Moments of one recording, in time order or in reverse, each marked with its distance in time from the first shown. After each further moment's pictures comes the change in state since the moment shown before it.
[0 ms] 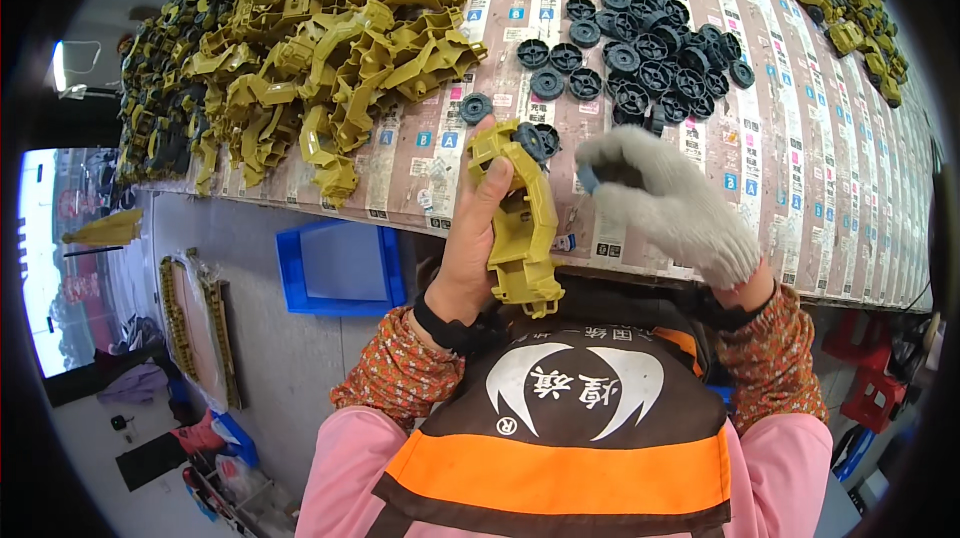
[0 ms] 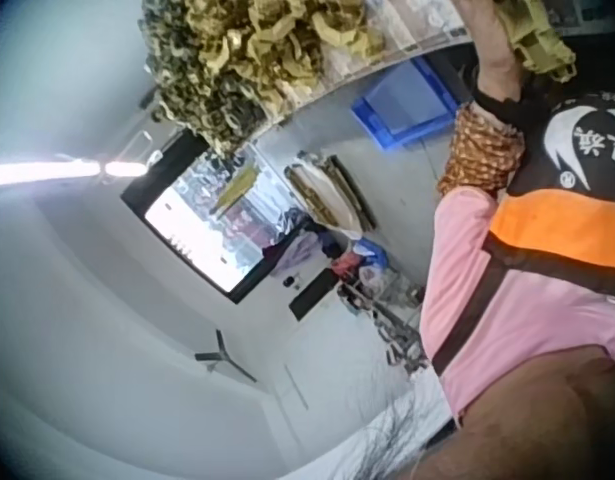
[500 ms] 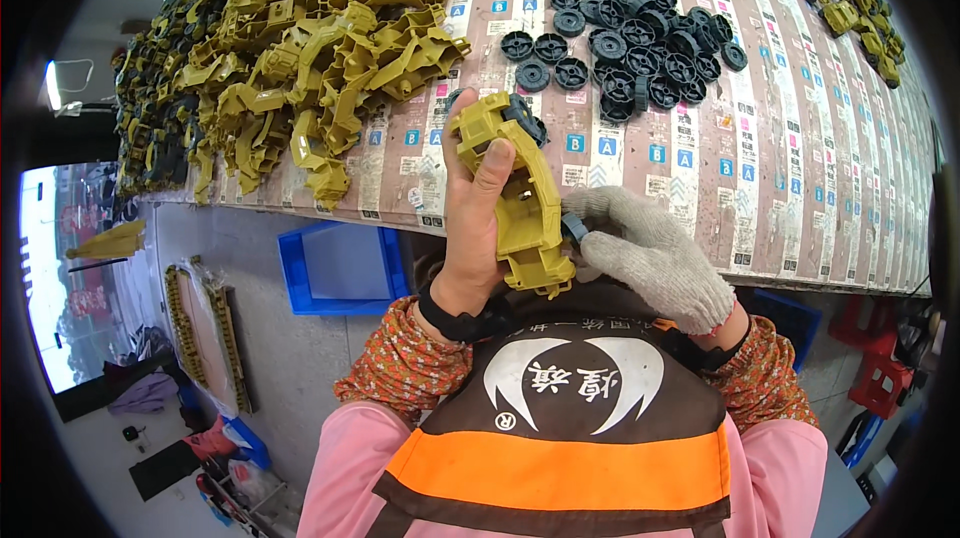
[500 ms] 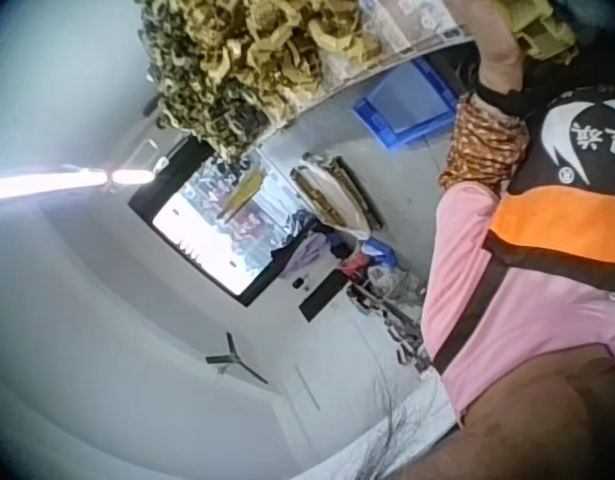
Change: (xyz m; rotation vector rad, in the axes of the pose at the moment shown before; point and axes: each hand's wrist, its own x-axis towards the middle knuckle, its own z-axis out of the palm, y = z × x) left_hand 0.011 0.001 0.029 0.055 0.038 0.104; right_hand -0.041 0.020 0.032 0.428 -0.032 0.133
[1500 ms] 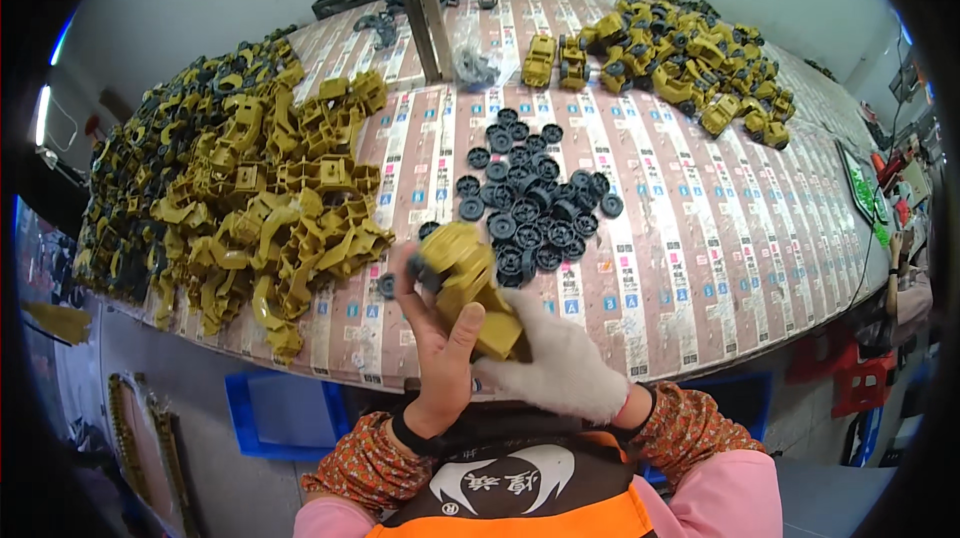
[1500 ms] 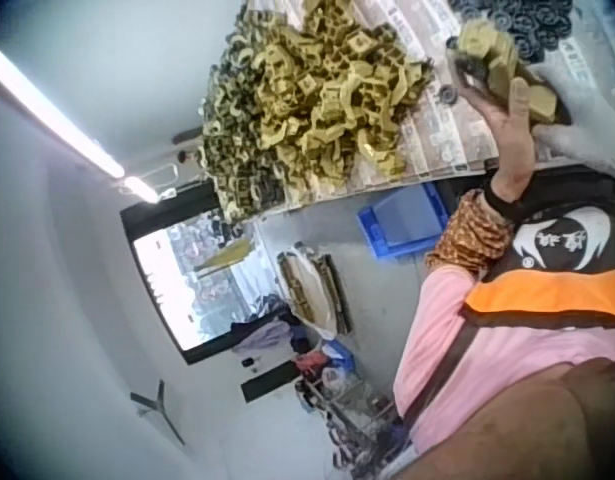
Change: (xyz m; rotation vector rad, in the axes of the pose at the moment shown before) left_hand 0.018 -0.010 0.061 0.246 -0.096 0.449; right_hand 0.002 -0.036 -0.007 -0.700 0.378 -0.356
